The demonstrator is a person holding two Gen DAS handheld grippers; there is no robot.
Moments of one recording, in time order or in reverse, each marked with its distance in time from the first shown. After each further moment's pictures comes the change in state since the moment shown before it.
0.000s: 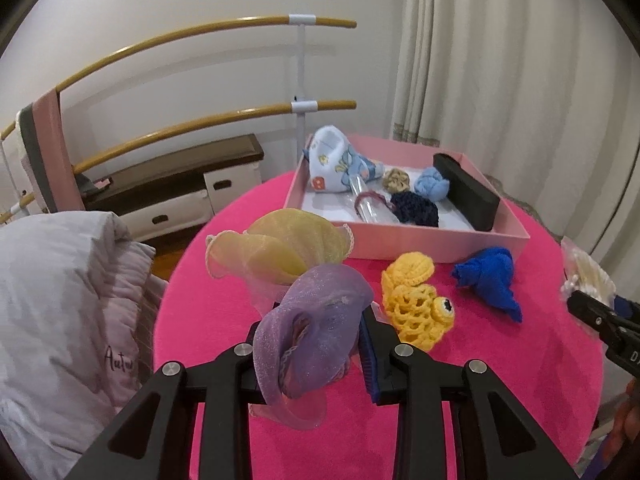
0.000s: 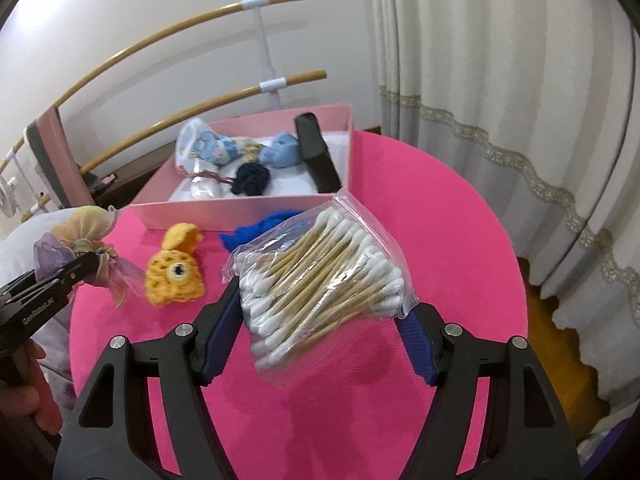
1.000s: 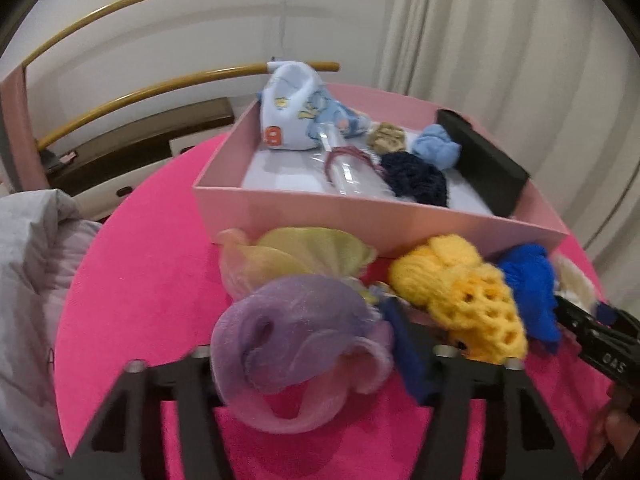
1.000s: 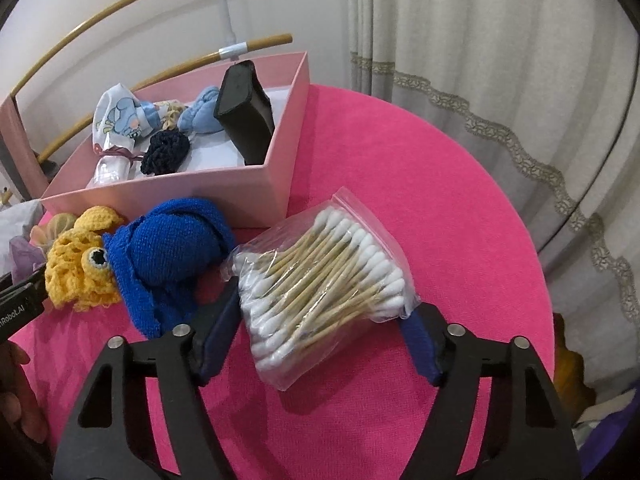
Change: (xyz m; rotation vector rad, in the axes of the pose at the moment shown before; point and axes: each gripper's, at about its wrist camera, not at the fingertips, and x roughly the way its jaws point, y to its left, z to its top) left arm 0.150 -0.021 0.015 -0.006 0.135 -0.105; right arm 0.094 -0.041 0.006 0.034 0.121 -0.111
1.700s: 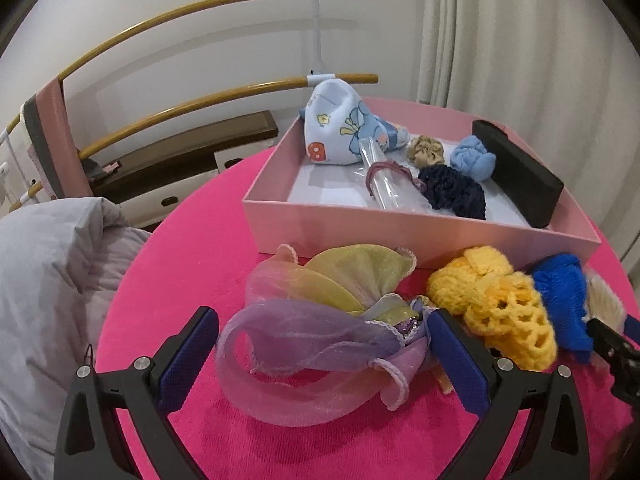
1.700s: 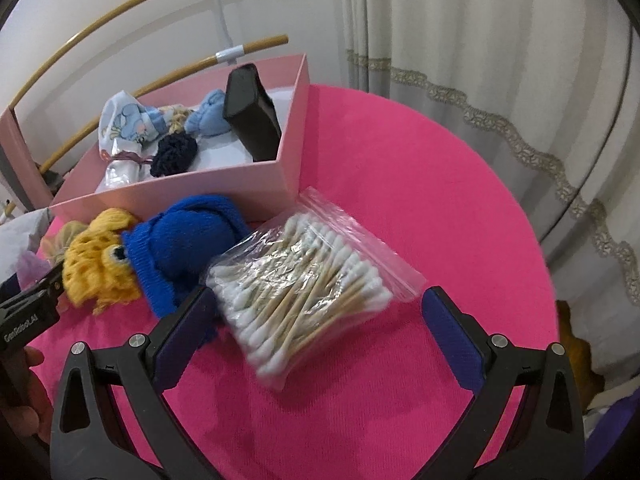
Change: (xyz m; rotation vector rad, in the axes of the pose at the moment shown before) left arm -0.016 -0.011 -0.001 -0.018 -0.046 0.190; right arm -0.005 0.006 -0.002 0.036 0.011 0.014
